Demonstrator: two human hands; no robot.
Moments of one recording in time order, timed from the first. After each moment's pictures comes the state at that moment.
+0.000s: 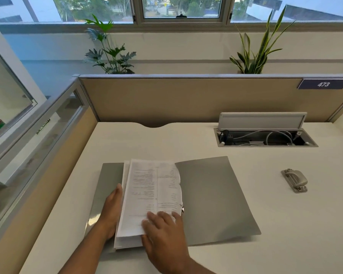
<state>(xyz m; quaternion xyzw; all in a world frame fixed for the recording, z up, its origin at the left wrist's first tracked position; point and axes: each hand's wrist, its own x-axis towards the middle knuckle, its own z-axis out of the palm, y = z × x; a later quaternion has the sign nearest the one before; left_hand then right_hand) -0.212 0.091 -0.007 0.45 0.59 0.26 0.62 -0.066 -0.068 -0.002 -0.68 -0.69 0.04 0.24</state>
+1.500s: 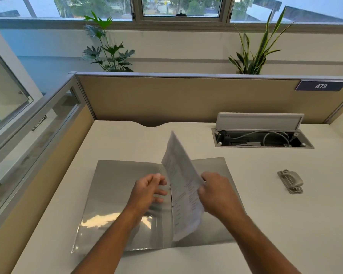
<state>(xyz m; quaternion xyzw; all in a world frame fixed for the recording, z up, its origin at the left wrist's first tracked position) -0.115 0.059 0.055 0.55 0.49 0.27 0.62 0.072 -0.042 0.127 -0.84 -0.44 0.24 0.19</state>
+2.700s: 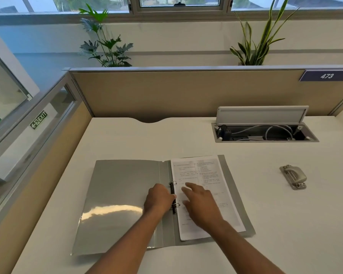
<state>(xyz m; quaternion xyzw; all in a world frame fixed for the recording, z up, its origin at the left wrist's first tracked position) -0.054 0.066 -0.024 0.64 0.67 0.04 0.38 0.076 -0.034 -0.014 -0.76 -0.62 0.15 0.12</state>
